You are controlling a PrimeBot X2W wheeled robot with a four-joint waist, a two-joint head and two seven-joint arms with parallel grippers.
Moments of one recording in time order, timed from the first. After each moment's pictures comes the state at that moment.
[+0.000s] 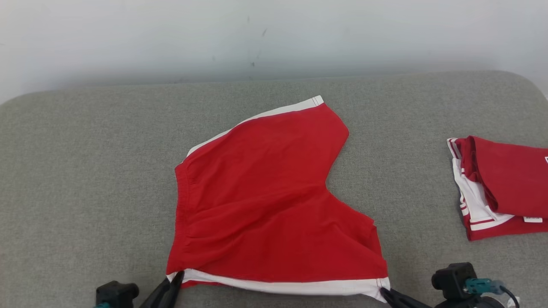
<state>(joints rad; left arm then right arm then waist) -0.13 0.29 -0.53 0.44 -0.51 -0.12 -0.18 0.14 -0.35 0.29 -0.11 0.60 0.11 0.37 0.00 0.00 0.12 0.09</state>
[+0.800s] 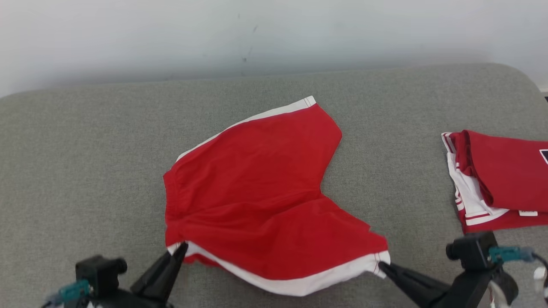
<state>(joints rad) -0.05 0.38 -0.46 0.05 -0.63 -0.11 0.00 0.13 -0.41 0.23 -0.33 0.77 0.11 0.52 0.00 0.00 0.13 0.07</state>
